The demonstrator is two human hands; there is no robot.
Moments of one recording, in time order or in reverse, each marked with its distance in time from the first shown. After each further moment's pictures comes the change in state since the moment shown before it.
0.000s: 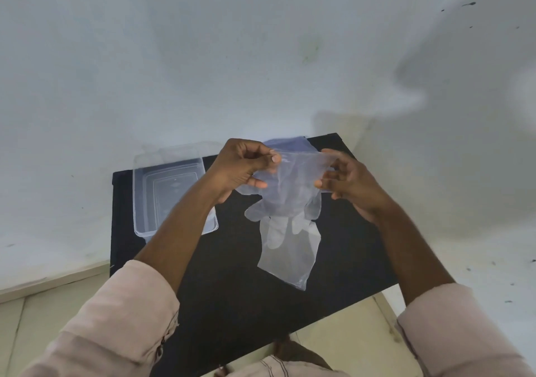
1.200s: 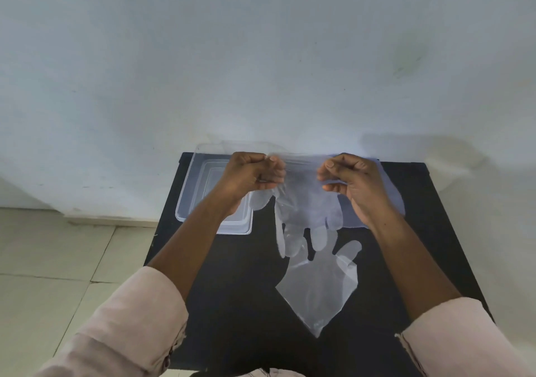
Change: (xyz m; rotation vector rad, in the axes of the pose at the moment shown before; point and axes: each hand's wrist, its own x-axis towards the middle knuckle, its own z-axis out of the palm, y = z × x) left_hand 0.022 -0.020 -0.020 -0.101 0.479 -0.159; right_hand 0.123 -0.010 0.037 0.277 -0.206 -0.044
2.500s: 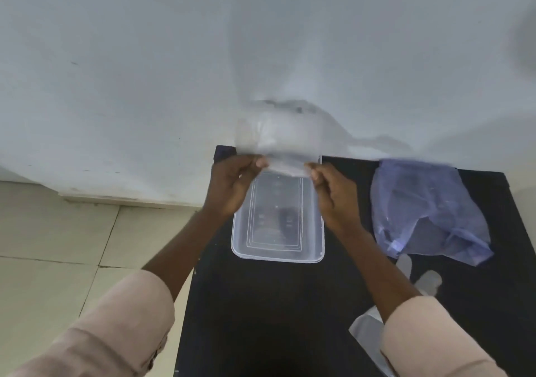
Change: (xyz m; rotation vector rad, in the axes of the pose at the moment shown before) left_hand 0.109 -0.093 -0.206 0.258 0.172 0.336; right_hand 0.120 0.097 0.198 -0.697 0.079 -0.404
